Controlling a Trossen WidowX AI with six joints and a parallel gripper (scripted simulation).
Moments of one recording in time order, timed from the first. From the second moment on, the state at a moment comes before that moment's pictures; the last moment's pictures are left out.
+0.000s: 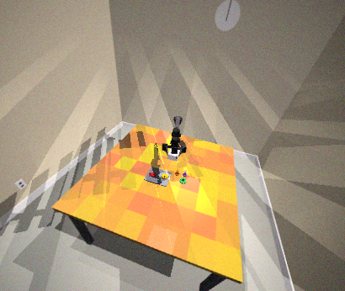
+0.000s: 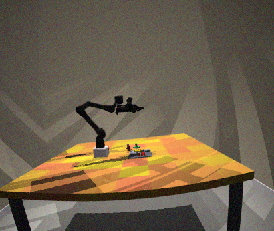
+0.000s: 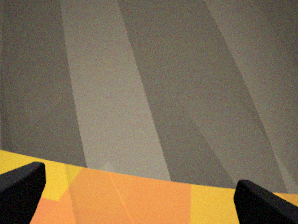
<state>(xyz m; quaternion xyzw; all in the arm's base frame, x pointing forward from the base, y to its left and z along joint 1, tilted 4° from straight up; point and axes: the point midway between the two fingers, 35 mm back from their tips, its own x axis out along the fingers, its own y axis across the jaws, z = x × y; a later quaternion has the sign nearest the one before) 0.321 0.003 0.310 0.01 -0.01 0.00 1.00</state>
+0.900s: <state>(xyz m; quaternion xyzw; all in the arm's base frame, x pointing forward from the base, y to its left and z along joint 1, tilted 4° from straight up) 0.318 0.117 0.072 0.12 0.63 -0.08 0.76</state>
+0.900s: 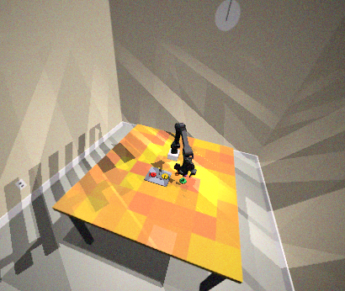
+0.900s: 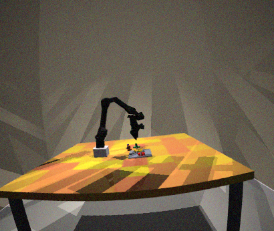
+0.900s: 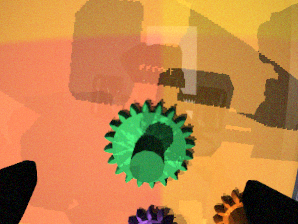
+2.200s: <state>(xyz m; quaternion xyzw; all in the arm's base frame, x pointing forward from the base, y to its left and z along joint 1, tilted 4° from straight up) 0.316 0.121 0.023 0.12 0.66 -0.11 0.74</state>
